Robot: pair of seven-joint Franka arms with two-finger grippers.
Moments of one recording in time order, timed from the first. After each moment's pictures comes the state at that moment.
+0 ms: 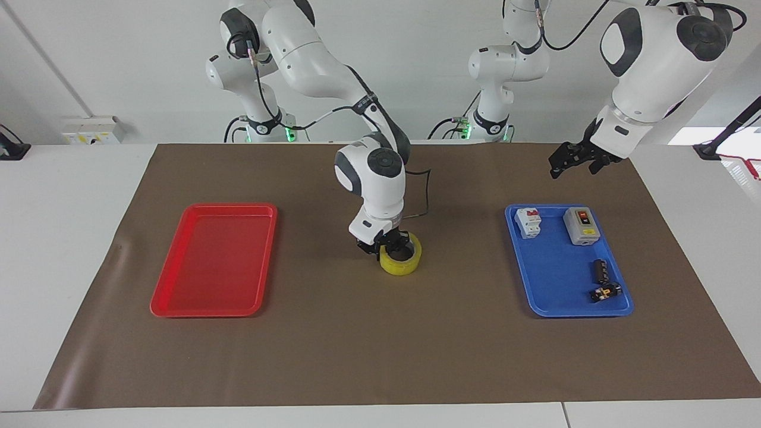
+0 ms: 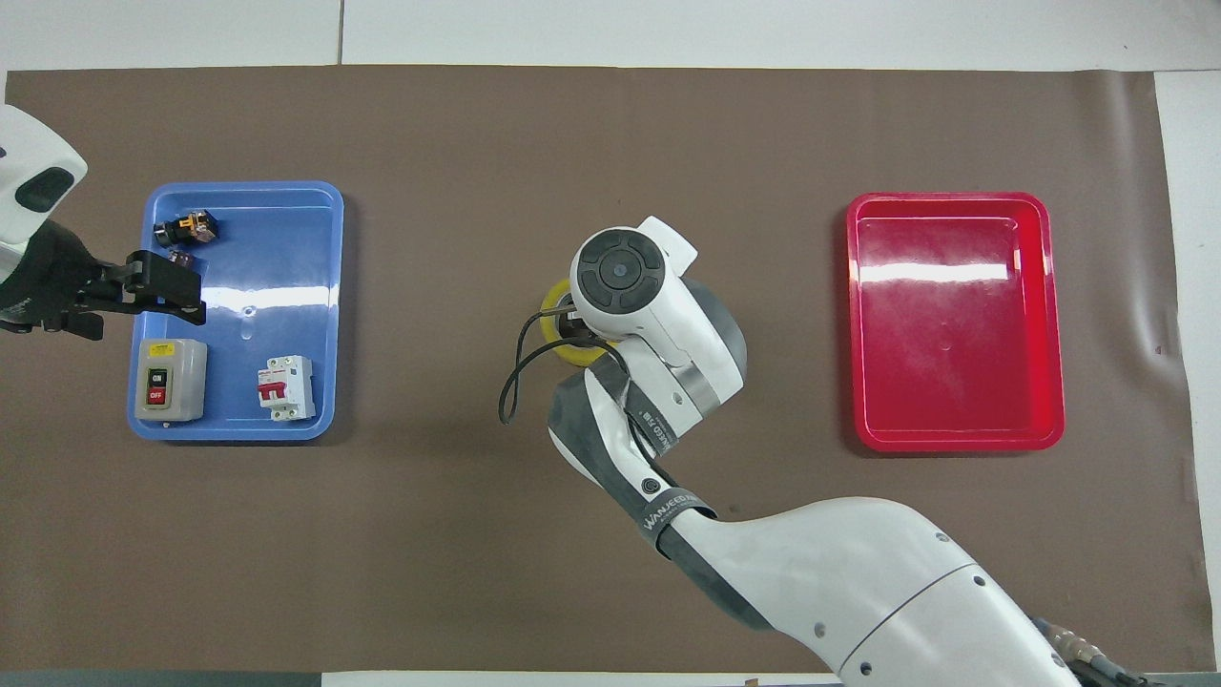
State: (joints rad) left arm -0.06 0.01 -0.04 -1.65 -0.03 1.53 -0.14; right arm 0.62 0.57 -0.04 -1.57 -0.06 2.13 0.55
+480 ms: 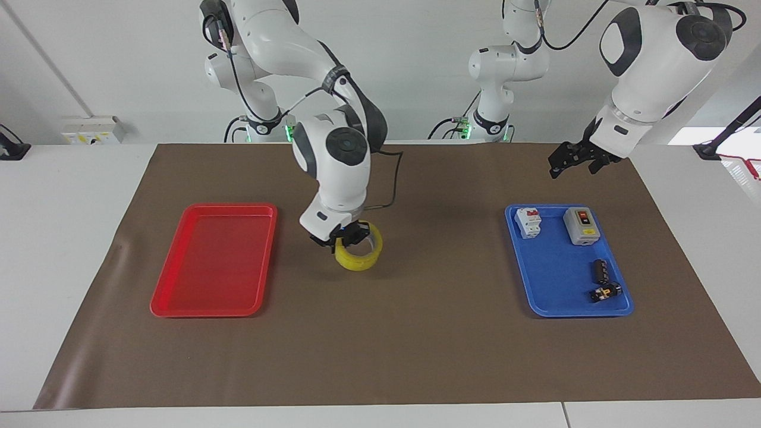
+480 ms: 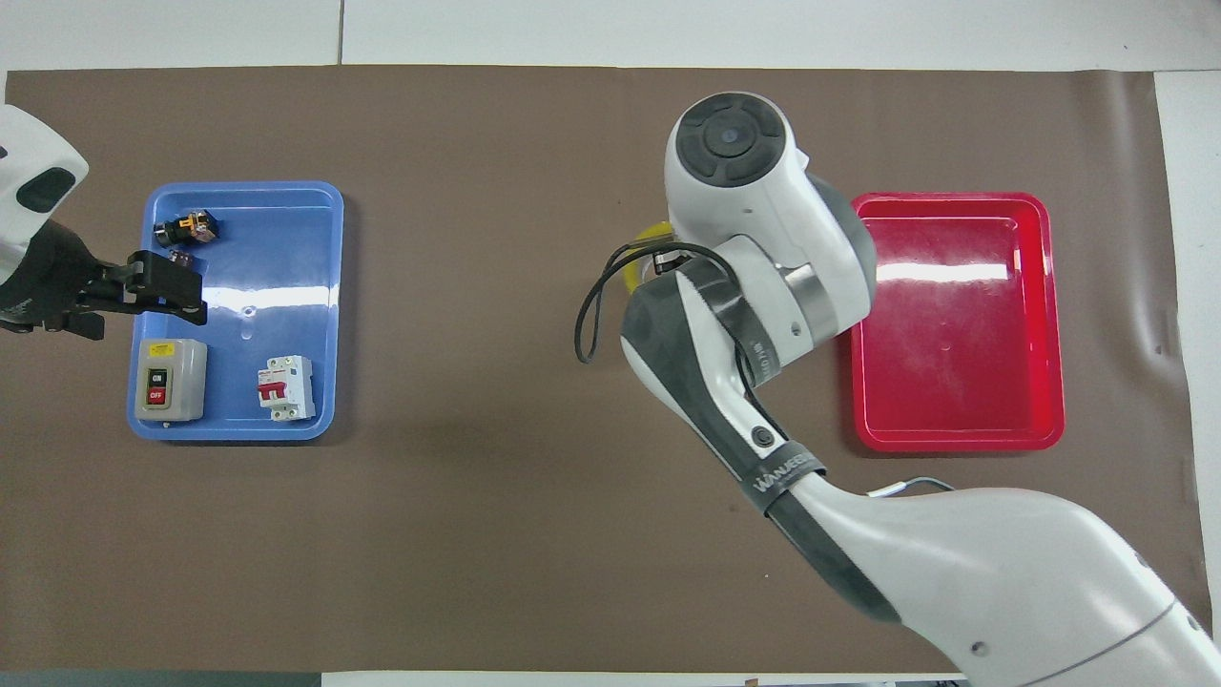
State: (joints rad) left arm -0.03 0.01 -0.06 -1.65 -0.03 1.53 -0.14; right arm 0.44 0.42 -0.05 -1.48 -0.08 1.83 0.27
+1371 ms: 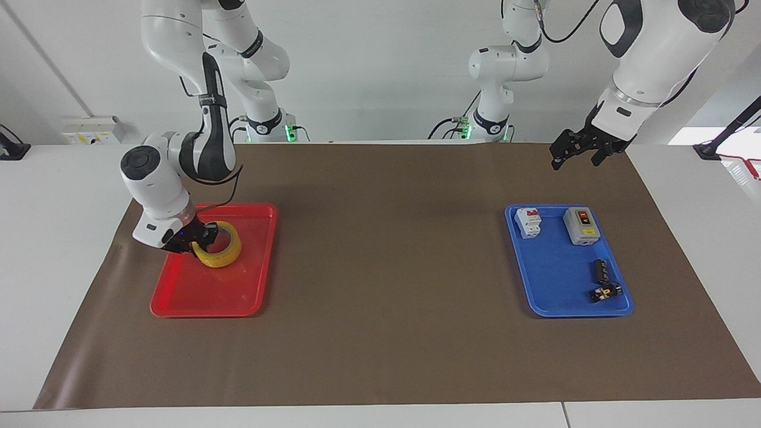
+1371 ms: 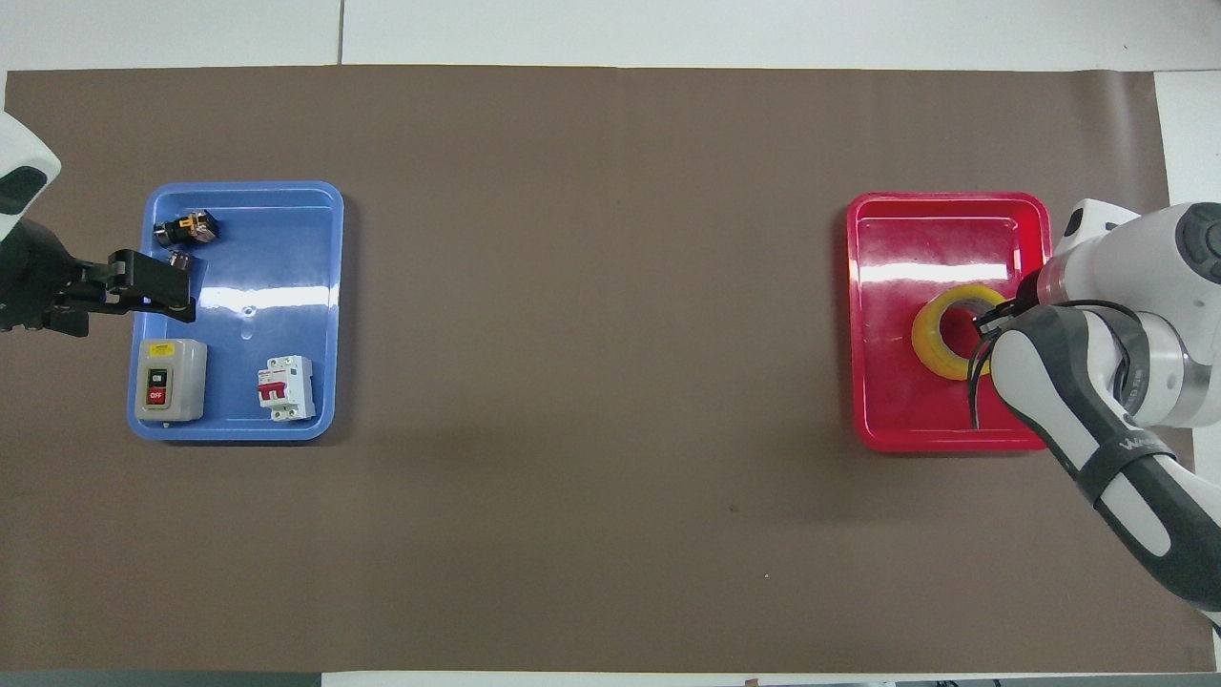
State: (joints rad) left arm -0.03 -0.03 -0.07 -1.64 -0.03 1.54 -0.14; right arm -0.07 0.19 -0.05 -2.15 -0.07 2.34 -0.46
